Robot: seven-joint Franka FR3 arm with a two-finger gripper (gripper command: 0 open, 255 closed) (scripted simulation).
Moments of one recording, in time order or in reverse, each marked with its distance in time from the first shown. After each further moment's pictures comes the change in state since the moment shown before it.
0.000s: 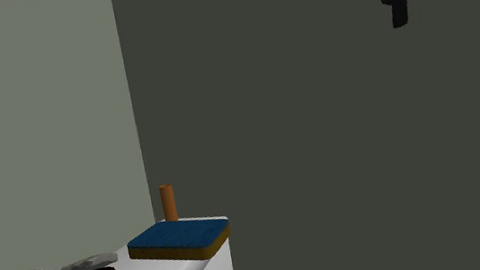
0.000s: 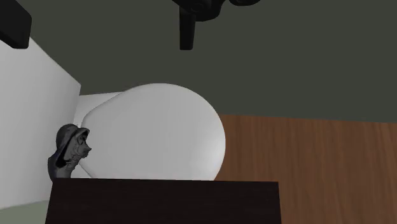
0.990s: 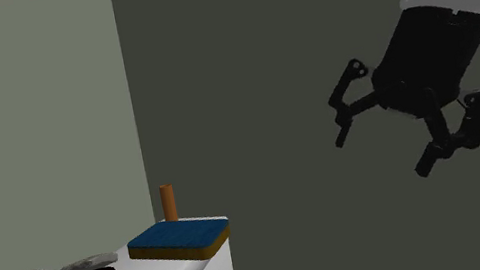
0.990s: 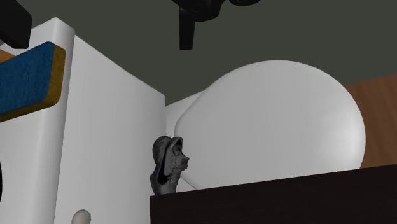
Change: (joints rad) arm 0.127 0.008 -0.131 -0.430 0.406 0.473 -0.040
